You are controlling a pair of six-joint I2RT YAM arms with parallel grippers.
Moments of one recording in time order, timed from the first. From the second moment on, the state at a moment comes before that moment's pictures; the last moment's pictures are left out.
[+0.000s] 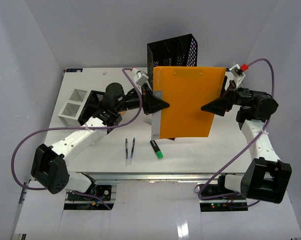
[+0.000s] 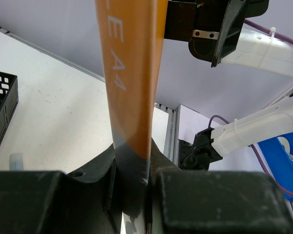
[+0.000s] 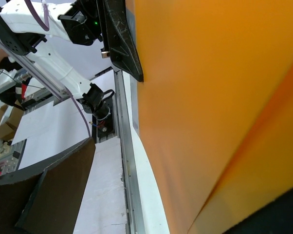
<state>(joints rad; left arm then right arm) -0.61 1.37 1.09 0.41 0.74 -0.47 -0.13 1.24 0.94 1.25 -1.56 1.33</state>
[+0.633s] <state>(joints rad) -0.61 1.33 1.18 0.36 0.75 -0.46 -0.04 1.12 1.30 0.21 -1.40 0.29</state>
